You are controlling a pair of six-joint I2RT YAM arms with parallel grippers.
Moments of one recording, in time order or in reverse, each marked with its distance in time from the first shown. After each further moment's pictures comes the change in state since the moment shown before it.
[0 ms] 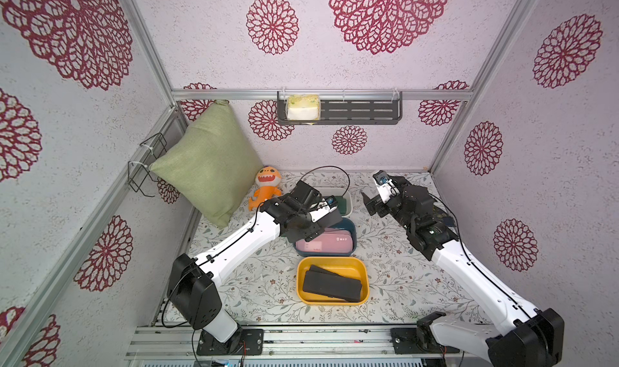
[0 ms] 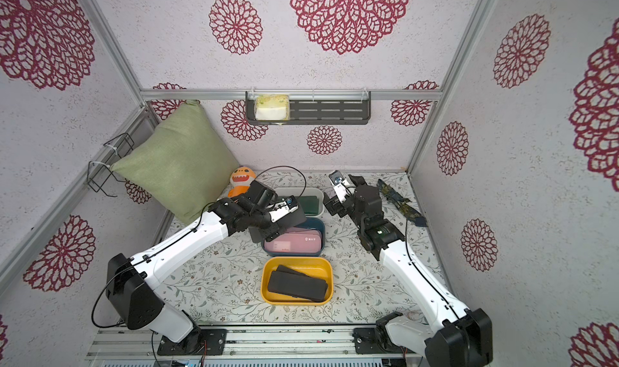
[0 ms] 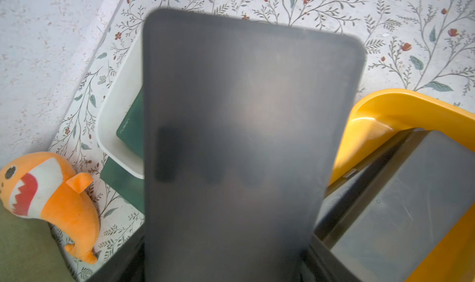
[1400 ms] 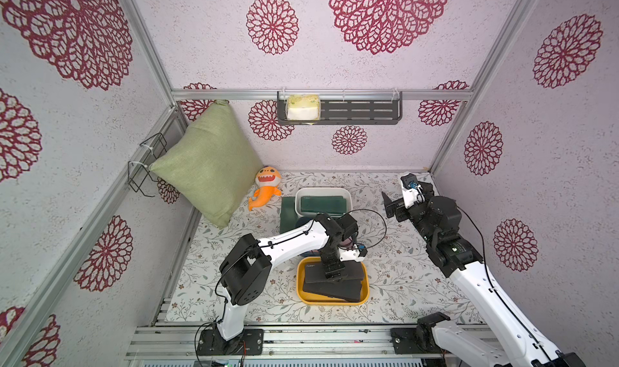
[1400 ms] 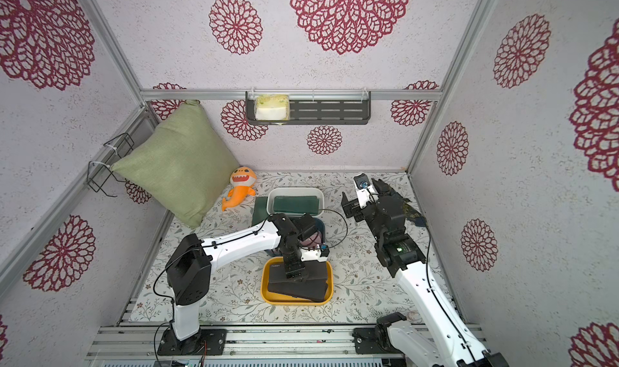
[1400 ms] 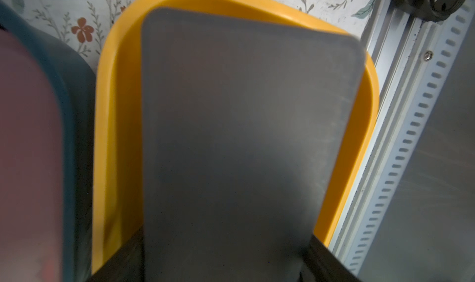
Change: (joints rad) left arm -0.217 0.382 0.140 -0.307 0.261 0.005; right arm -0.105 -0.184 -0.074 -0.028 -0.008 0.068
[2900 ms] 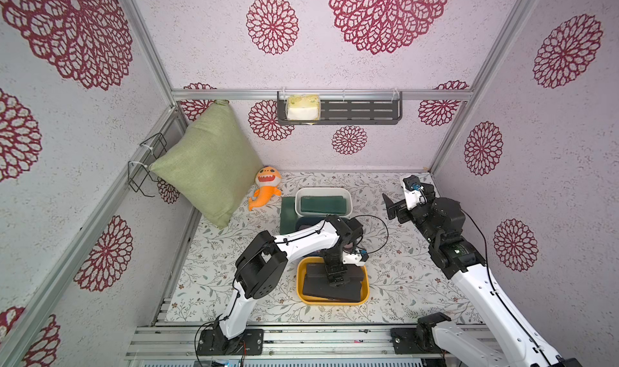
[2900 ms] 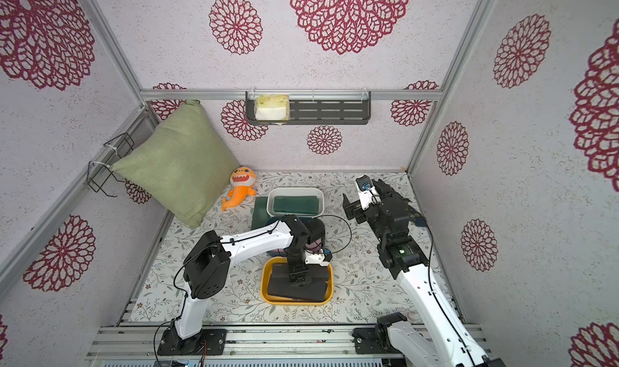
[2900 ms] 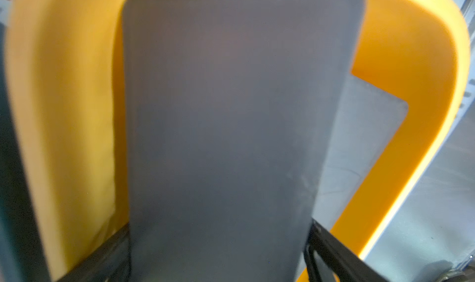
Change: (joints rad) left arm -0.020 0.123 0.107 -0.096 -0.055 0.010; right arm -0.029 -0.024 -0.018 0.001 -0.071 0.000
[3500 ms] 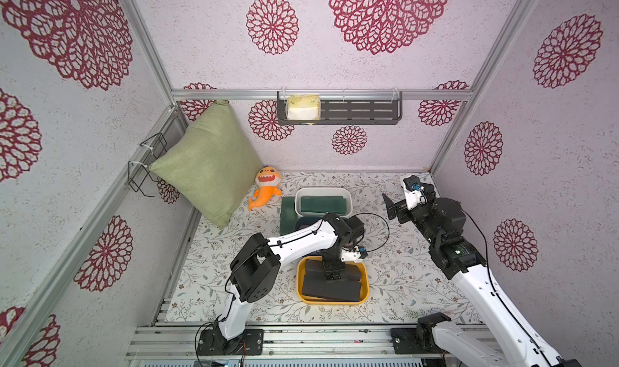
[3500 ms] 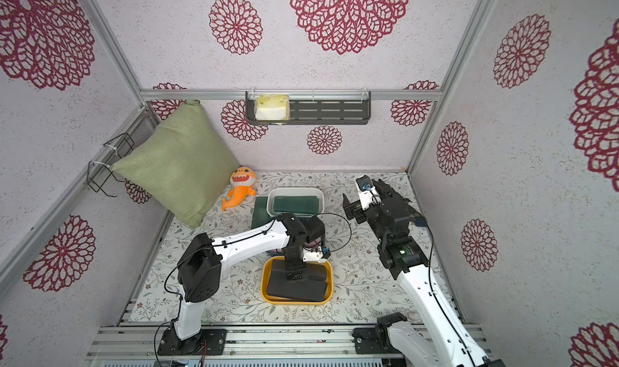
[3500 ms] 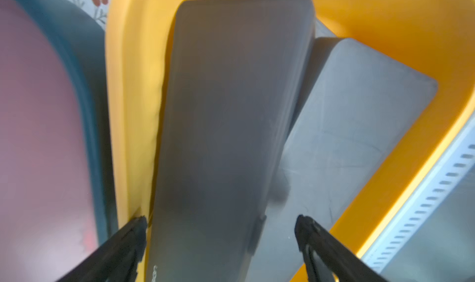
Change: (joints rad) left arm -0.012 -0.060 0.004 -0.021 -0.149 0.000; right arm 0.000 -0.003 0.000 0.000 -0.005 0.000
